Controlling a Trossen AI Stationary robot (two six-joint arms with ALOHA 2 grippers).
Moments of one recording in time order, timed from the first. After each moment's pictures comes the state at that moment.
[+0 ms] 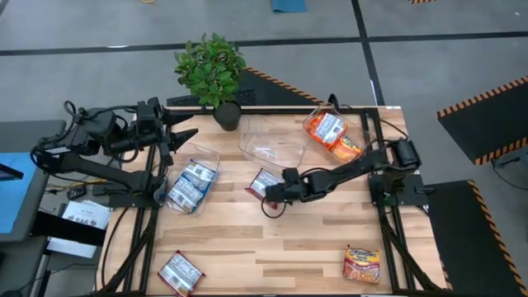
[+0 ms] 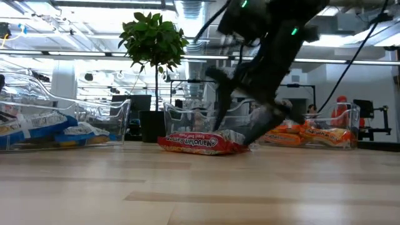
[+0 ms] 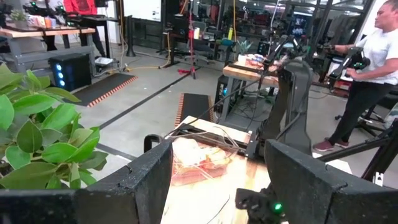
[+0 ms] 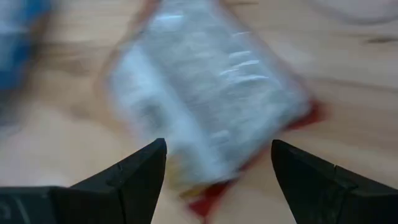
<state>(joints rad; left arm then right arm) -0.08 0.79 1.25 -0.45 -0.48 -0.14 0.16 1.83 1.08 -0.28 0.31 1.51</state>
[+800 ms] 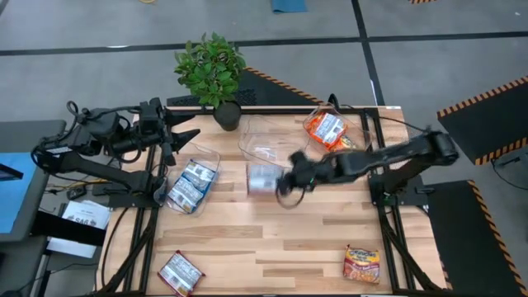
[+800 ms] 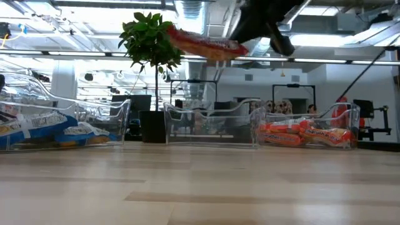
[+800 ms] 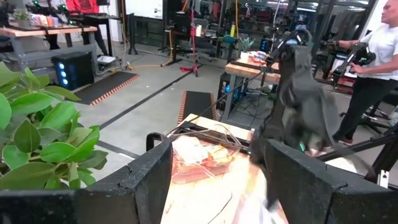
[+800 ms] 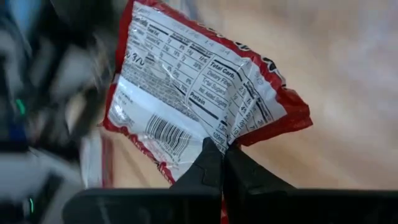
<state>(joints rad) -0.08 0.80 1.25 -0.45 -0.49 -0.14 0.13 1.47 1.10 -0.33 0.24 1.11</state>
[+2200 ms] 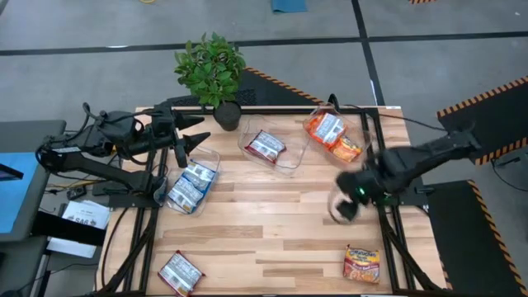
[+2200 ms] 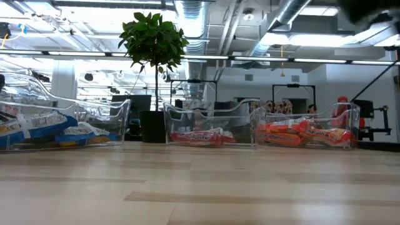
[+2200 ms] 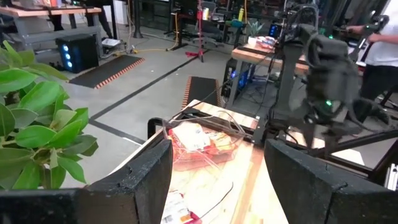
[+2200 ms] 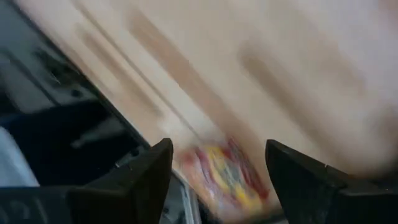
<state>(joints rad) -0.08 0.86 1.25 -0.46 -0.50 -0.18 0.28 1.09 1.03 -1.10 -0.24 1.16</state>
